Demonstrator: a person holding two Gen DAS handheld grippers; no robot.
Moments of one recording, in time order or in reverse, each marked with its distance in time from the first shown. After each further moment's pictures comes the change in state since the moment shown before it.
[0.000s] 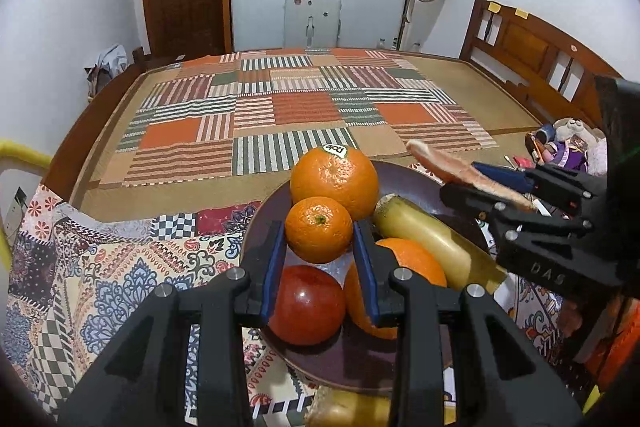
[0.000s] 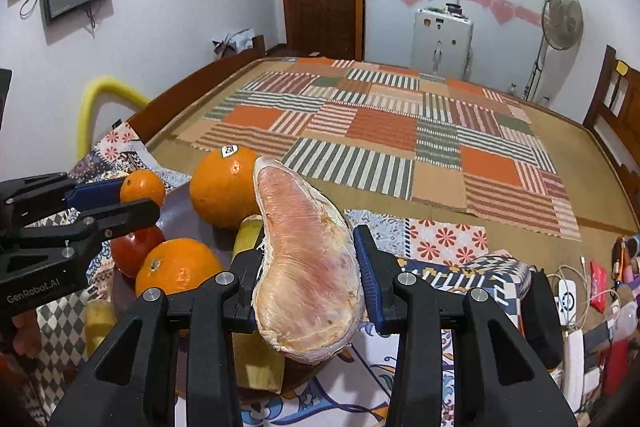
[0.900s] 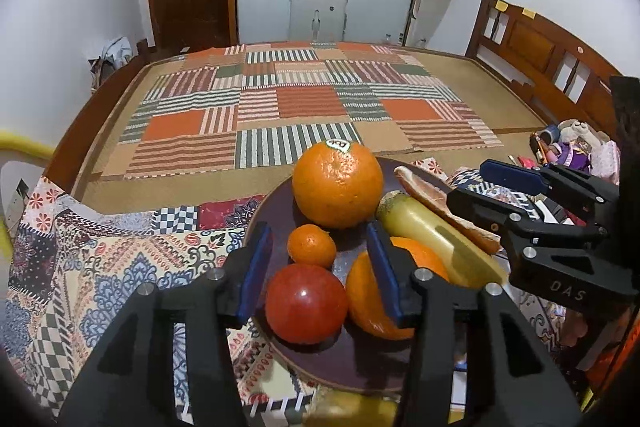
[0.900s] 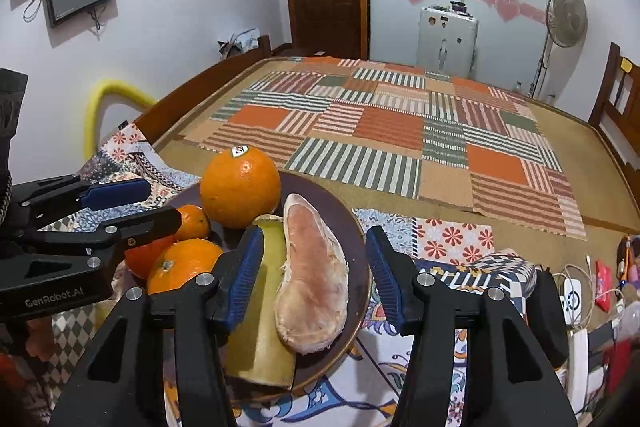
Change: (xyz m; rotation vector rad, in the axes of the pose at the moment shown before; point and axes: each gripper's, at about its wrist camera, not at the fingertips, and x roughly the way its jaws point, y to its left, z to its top) left arm -0.003 0.004 0.001 -0.018 0.015 0.014; right arm -0.012 0.005 0.006 0.011 -0.011 0.027
